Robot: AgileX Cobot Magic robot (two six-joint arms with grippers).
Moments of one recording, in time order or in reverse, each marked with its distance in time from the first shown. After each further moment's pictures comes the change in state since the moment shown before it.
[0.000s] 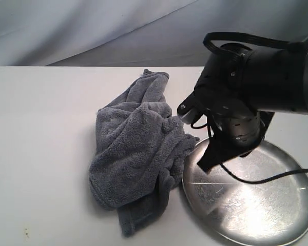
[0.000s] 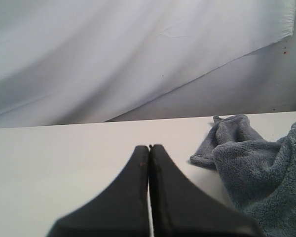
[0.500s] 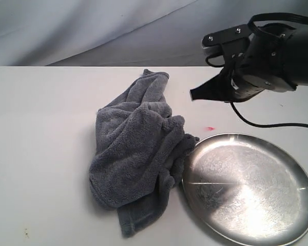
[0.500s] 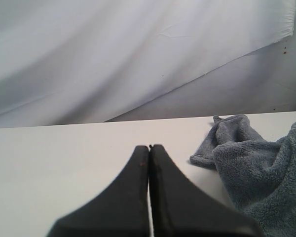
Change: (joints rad) left arm 0.000 0.000 0.000 0.000 0.000 0.000; right arm -0.221 -0.002 0.000 -0.228 -0.588 0.515
